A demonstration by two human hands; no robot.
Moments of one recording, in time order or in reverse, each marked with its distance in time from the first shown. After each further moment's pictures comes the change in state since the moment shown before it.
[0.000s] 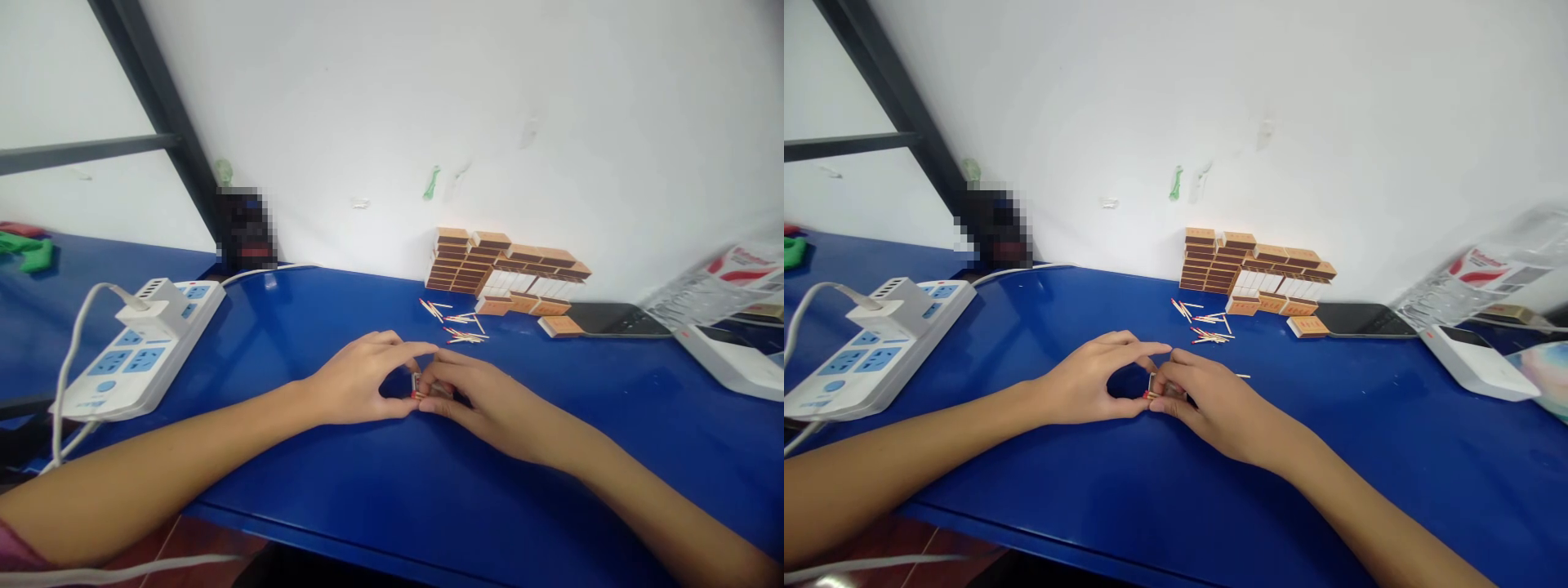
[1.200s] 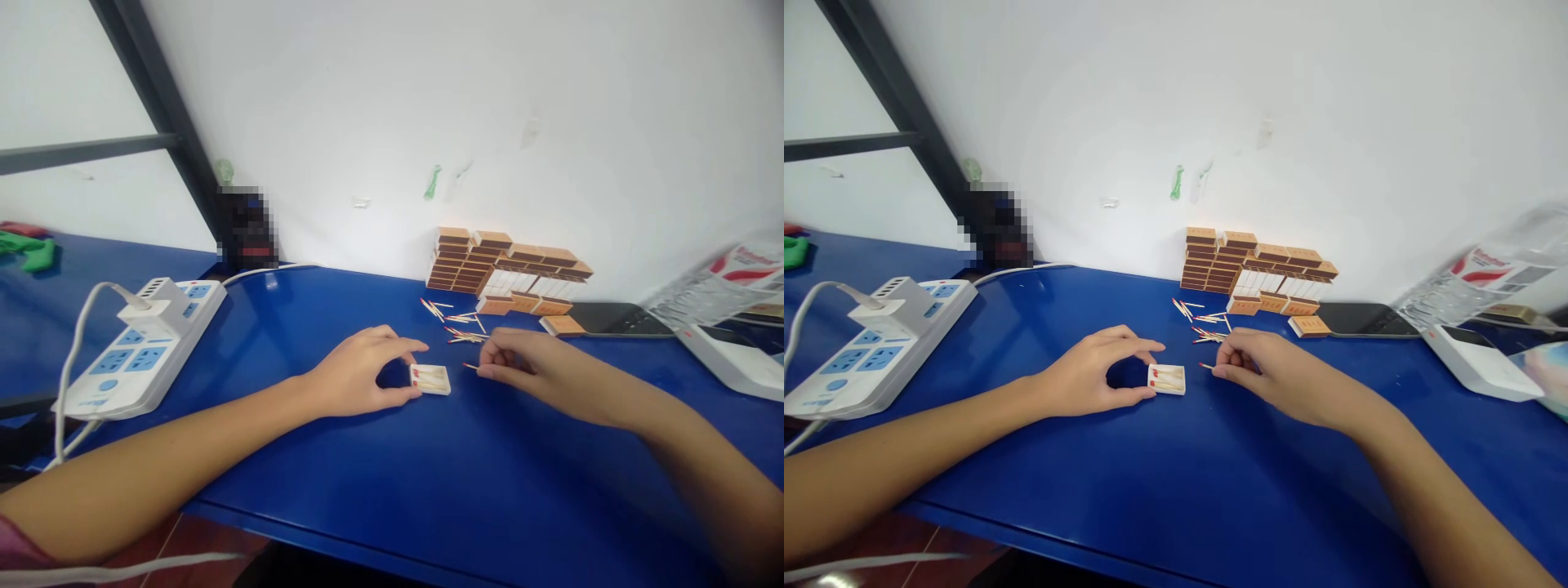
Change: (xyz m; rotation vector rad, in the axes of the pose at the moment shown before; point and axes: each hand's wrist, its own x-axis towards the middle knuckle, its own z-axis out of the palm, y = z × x) left_hand 0.001 -0.006 -0.001 0.011 0.023 -0.052; right_hand -0.019 0.035 -0.050 -0.131 0.019 0.221
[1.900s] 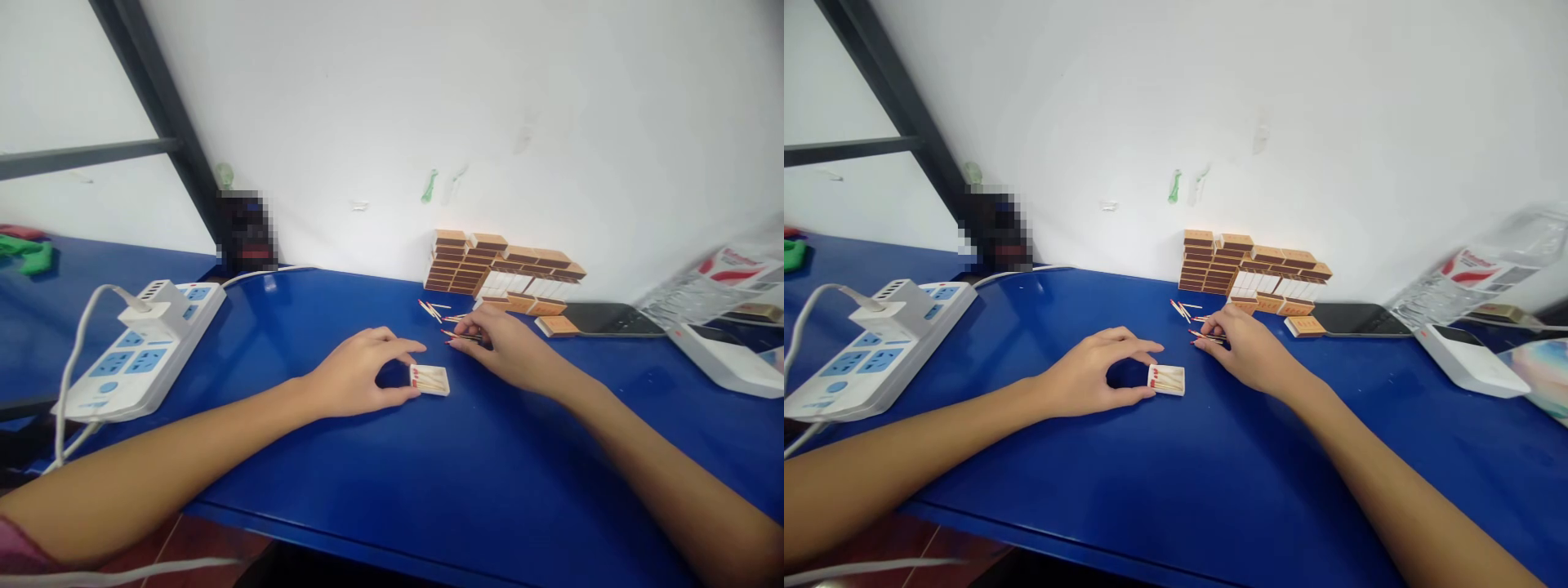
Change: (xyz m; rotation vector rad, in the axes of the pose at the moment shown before) left_hand 0.000 0.004 -0.001 -0.003 -0.008 -0.035; right_hand 0.044 0.027 0.022 -0.125 0.335 -0.069
